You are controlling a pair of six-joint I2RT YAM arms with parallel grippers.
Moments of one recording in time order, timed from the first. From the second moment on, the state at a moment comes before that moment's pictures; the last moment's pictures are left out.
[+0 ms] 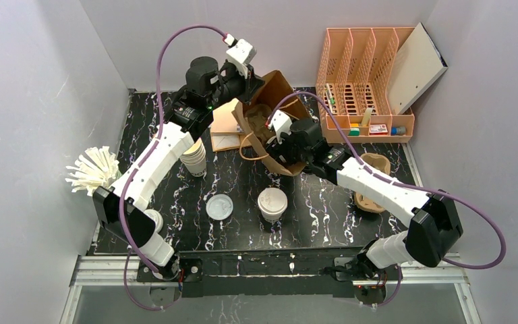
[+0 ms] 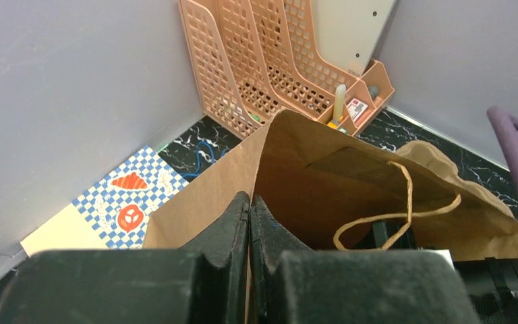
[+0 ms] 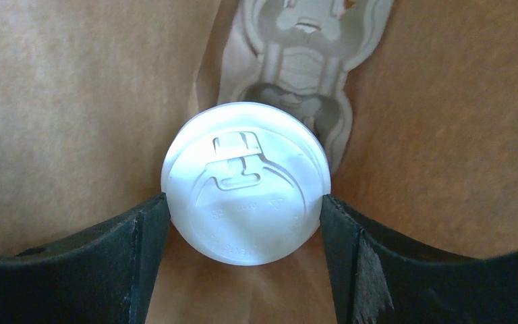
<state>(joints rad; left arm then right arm) -0.52 1.57 1.67 -0.20 0.31 0.05 0.77 1.40 1.11 -0.27 0.06 -0.21</state>
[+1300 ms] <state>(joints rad) -0.52 1.56 1.62 -0.11 0.41 -0.06 0.72 1.35 0.97 0.04 0.03 -0.23</state>
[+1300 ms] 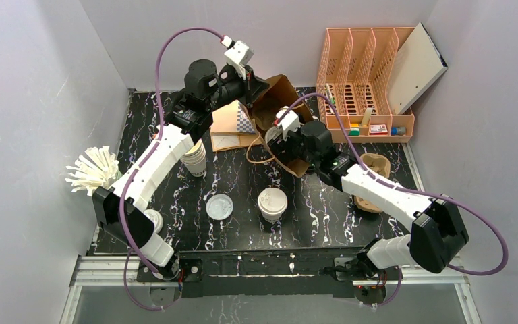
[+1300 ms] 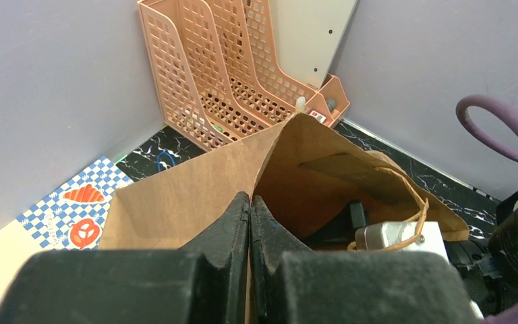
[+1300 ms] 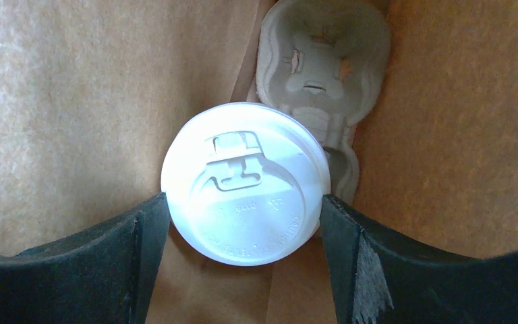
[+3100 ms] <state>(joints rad) -0.49 1.60 1.66 -0.18 0.58 -0.10 0.65 1.47 0.96 0.10 0.16 -0.27</state>
